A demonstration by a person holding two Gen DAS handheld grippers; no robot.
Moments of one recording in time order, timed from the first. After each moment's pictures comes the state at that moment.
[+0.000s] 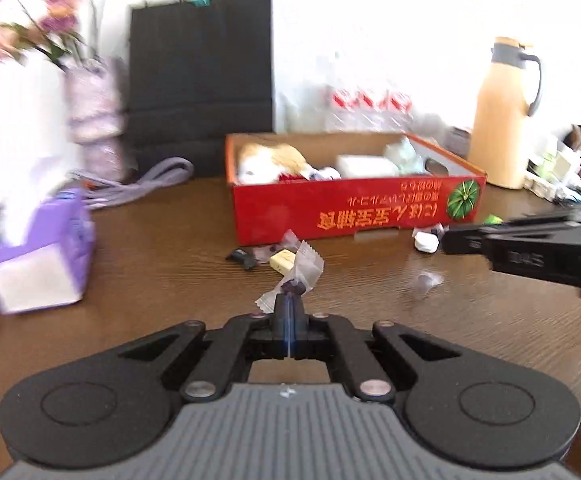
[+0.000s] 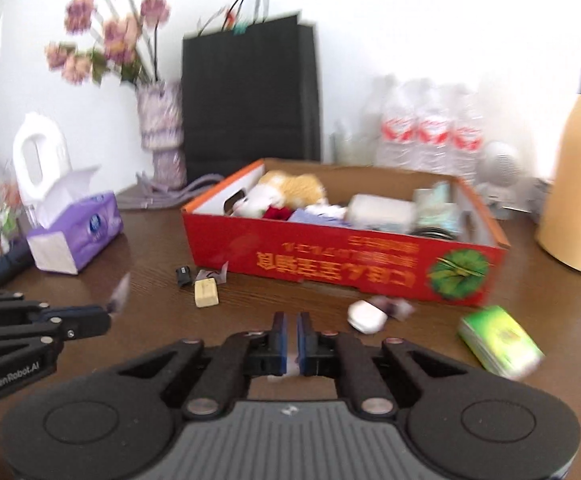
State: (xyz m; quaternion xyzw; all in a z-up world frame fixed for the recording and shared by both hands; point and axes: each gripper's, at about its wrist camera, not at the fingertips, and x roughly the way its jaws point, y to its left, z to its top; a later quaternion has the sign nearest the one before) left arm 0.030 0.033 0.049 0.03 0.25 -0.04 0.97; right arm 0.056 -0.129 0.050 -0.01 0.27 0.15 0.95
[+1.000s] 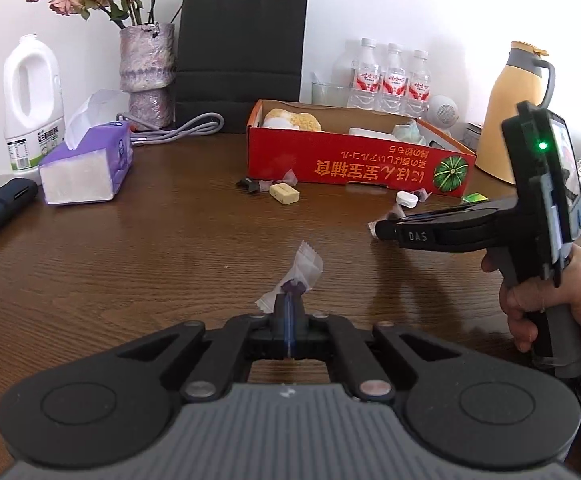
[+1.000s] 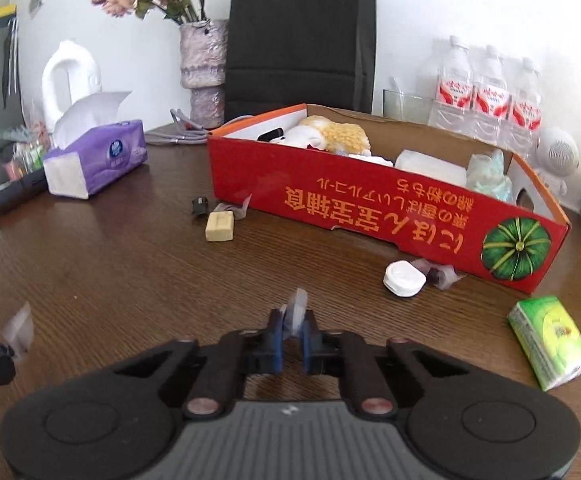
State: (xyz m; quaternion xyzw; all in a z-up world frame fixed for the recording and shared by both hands) left arm -0.040 0.018 0.031 -0.03 0.30 0.00 0.95; right arm 0.090 -0.111 0.006 -0.09 0.31 0.22 0.92
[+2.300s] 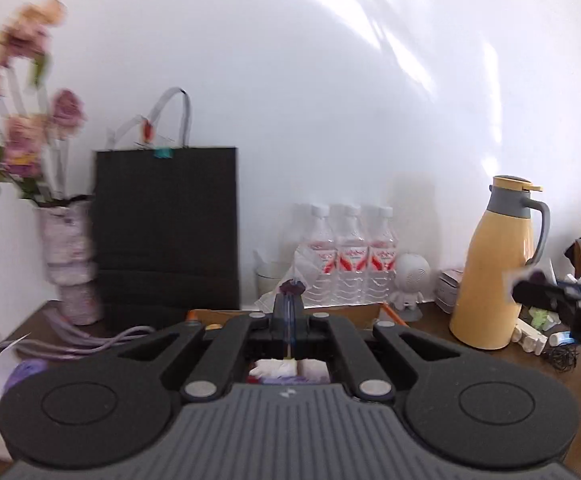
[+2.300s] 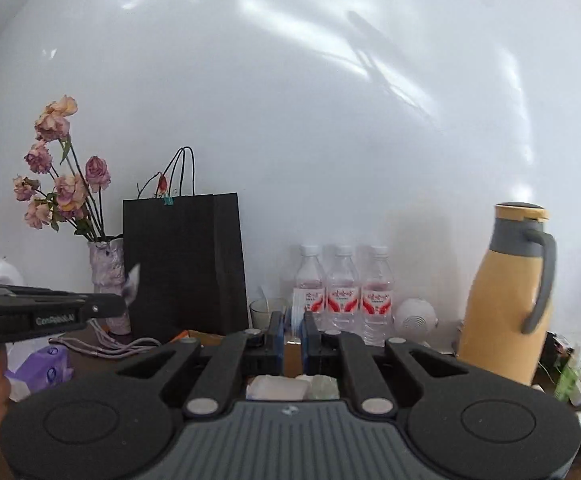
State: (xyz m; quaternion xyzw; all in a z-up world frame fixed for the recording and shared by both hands) left arm 0.173 -0.030 0.192 -0.02 0.18 -0.07 0.98; right arm 0.114 -0.233 0.191 0.00 0.12 0.13 0.98
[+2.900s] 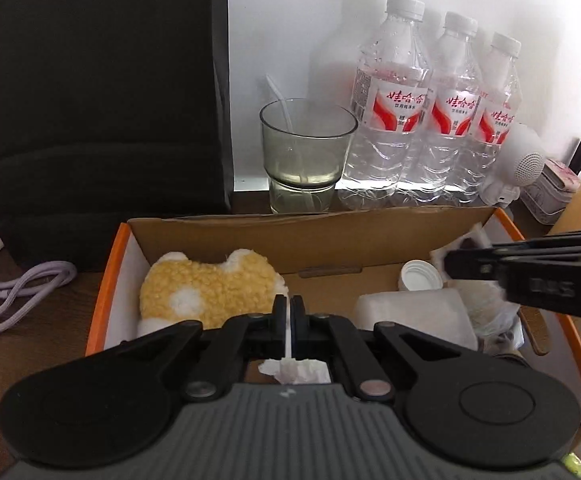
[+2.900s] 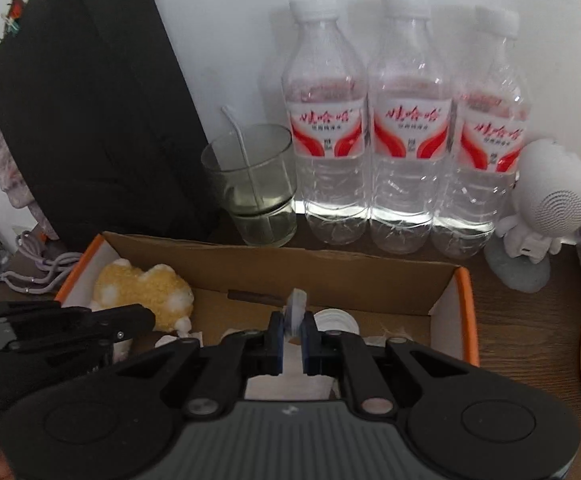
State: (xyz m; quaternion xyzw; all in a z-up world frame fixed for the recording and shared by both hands) left arm 0.404 -0.023 0.069 0.00 0.41 -0.06 0.91; right arm 0.405 -0.174 0.077 0.04 0.43 0.15 0.89
